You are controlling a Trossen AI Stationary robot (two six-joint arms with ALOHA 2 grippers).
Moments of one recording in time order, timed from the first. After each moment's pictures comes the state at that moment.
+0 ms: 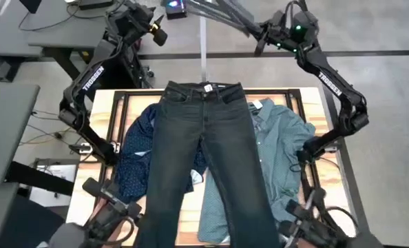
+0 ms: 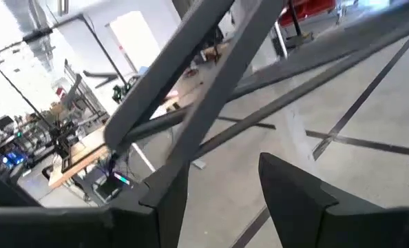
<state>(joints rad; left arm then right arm) 1.01 1.58 1.77 -0.17 0.01 0.49 -1.01 1.45 1.58 -0.07 -0.44 -0.16</state>
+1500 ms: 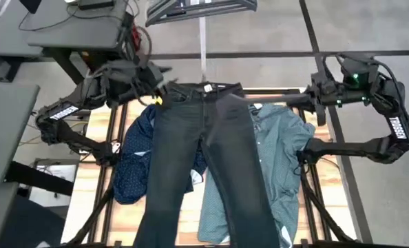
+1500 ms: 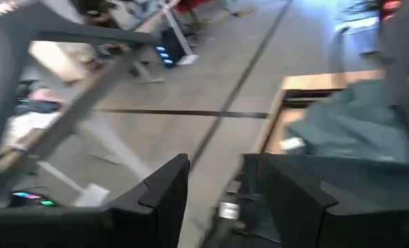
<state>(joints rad) 0.13 1.31 1.77 -0.74 -0.51 0.29 -0.55 0.91 1.65 -1.22 -0.42 0.10</state>
